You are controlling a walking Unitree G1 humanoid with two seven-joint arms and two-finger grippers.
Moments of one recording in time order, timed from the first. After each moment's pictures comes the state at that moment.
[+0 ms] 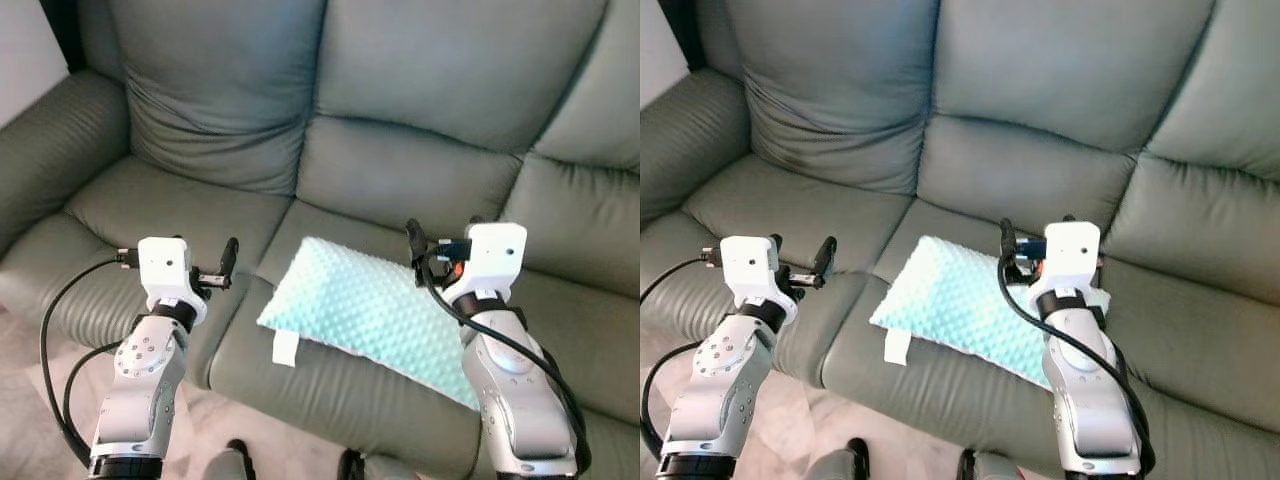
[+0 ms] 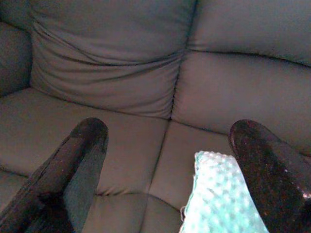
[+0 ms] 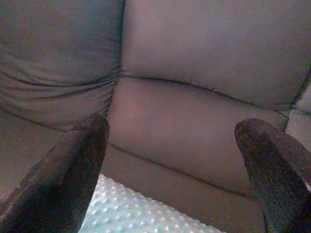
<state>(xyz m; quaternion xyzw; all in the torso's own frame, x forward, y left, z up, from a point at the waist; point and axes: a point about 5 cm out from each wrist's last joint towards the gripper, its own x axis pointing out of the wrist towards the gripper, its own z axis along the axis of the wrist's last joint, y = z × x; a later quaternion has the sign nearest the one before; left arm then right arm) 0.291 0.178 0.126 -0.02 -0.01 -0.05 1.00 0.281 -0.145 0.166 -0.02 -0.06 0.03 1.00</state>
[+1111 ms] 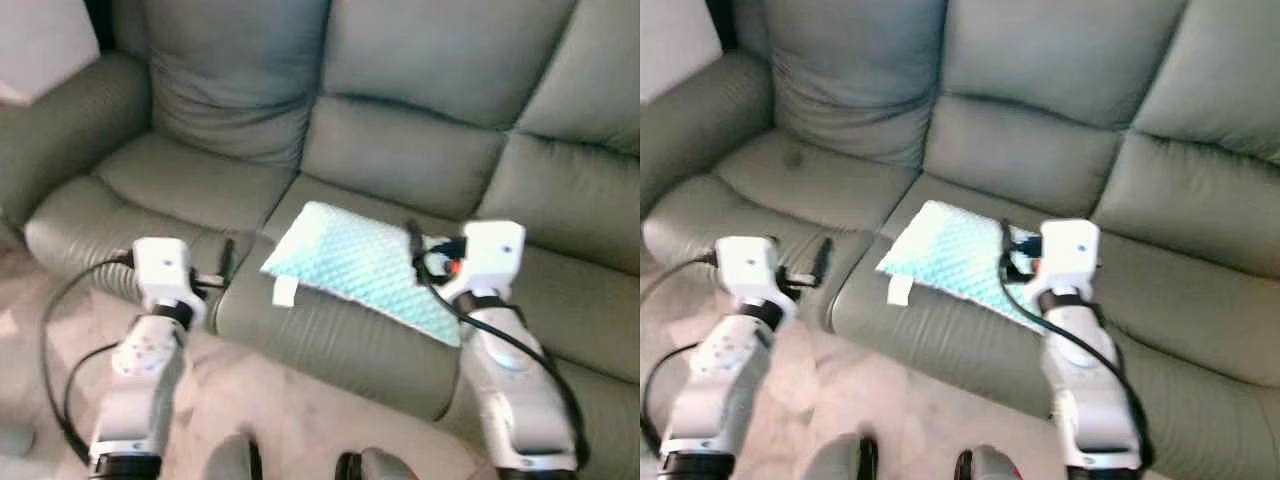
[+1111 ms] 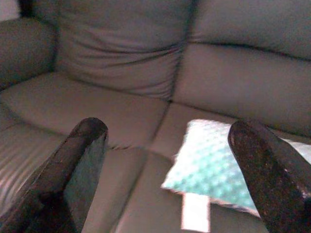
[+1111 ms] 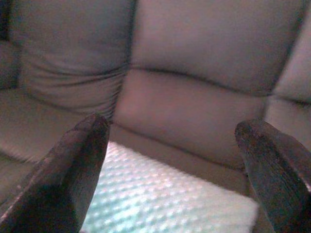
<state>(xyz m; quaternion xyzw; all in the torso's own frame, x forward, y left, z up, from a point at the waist) 0.292 0.177 0.123 -0.02 0.00 -0.04 1.00 0.284 -0.147 0.164 -0.02 -0.06 0.03 1.00</state>
